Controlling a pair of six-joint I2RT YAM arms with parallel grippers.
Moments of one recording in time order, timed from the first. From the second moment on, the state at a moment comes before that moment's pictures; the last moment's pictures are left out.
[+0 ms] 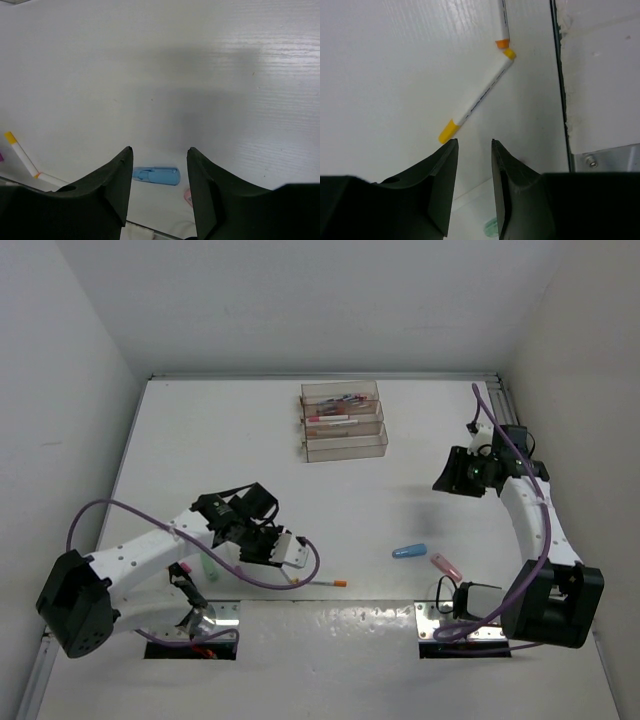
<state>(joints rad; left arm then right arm) -0.74 1.12 0.73 -0.82 0.37 1.00 -0.18 1.23 0.88 -0.67 -0.41 0.05</state>
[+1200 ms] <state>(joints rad) -0.76 1.37 0.64 -0.65 0.32 1.38 -0.19 1.28 0.88 -0.68 -0.41 0.02</state>
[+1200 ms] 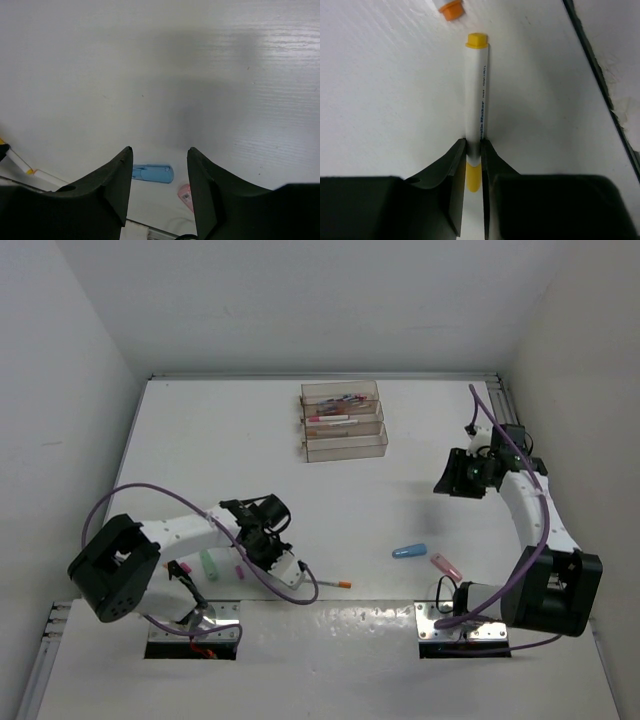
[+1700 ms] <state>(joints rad) -0.62 1.72 1.73 -0.91 0.37 1.19 -0.19 1.38 1.00 -0.71 -0.42 -0.02</state>
